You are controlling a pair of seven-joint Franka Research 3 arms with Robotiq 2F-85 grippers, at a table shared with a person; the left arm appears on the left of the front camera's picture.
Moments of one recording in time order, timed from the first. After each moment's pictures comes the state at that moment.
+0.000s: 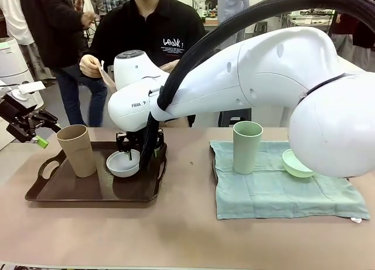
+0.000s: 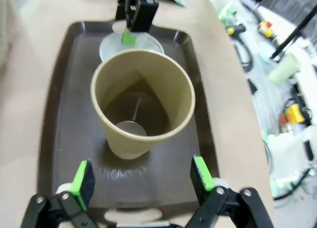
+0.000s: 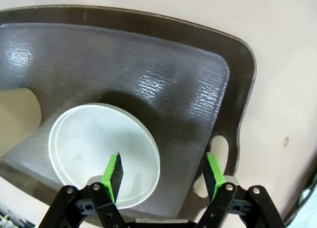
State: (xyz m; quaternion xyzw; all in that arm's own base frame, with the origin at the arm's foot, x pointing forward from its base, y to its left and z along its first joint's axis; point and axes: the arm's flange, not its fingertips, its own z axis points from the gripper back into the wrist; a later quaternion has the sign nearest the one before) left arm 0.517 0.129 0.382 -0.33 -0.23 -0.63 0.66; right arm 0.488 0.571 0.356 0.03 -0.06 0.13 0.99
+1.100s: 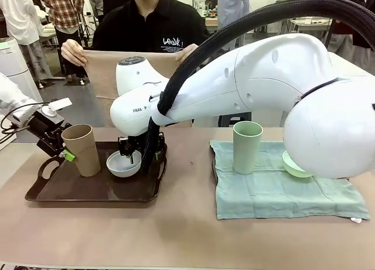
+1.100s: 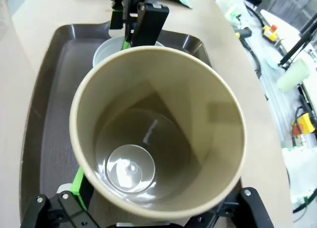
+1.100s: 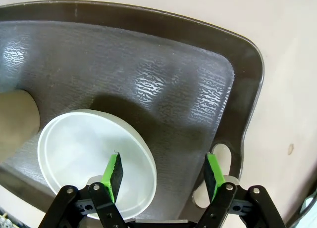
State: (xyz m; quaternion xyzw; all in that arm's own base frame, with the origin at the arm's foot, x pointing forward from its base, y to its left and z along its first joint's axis) left arm 0.524 0.067 0.325 -0.35 -0.23 -0.64 0.65; right arm 0.493 0.569 0.339 0.03 -0.05 0.13 0.99
